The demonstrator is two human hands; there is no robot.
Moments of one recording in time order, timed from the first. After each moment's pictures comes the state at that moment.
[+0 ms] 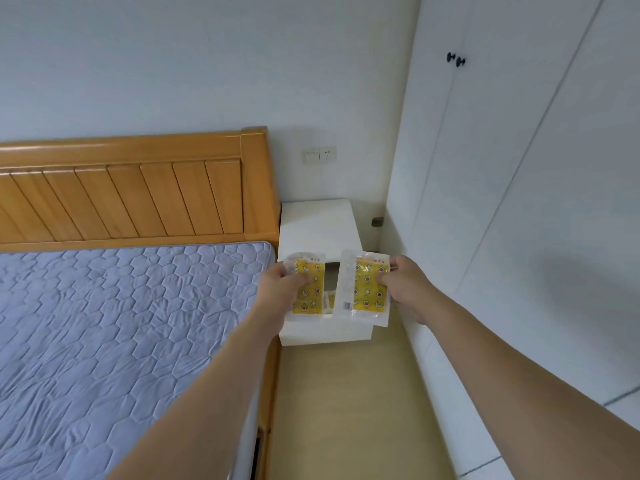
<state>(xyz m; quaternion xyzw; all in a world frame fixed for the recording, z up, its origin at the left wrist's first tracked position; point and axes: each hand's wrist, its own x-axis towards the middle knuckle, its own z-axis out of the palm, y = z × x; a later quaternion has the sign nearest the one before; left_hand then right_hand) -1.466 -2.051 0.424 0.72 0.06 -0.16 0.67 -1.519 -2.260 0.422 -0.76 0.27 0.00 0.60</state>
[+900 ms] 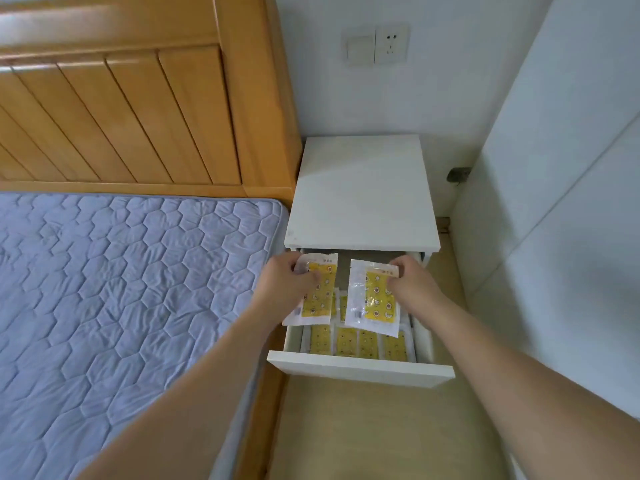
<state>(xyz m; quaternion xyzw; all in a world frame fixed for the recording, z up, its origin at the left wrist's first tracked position) -1.104 -2.133 0.125 0.89 0.06 -0.15 0.44 -1.130 -2.345 0.080 -0.84 0.23 0.13 0.47</state>
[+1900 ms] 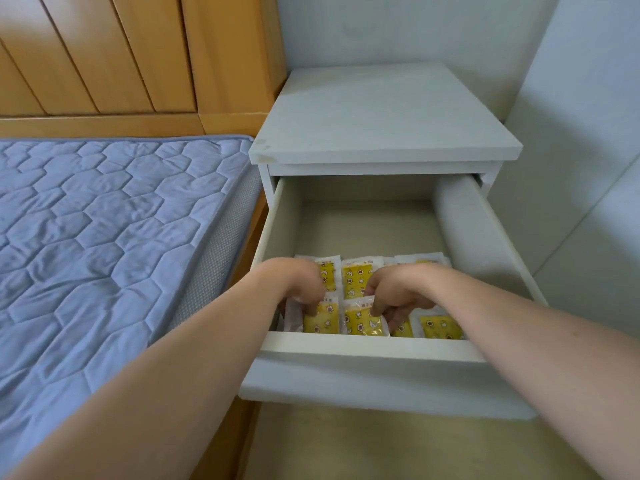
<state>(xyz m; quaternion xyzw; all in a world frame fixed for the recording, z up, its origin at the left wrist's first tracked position) -1.009 -2.145 -0.211 0.93 -0.17 -0.33 0.02 -1.049 -2.316 -0.227 -0.85 0.15 0.37 0.34</state>
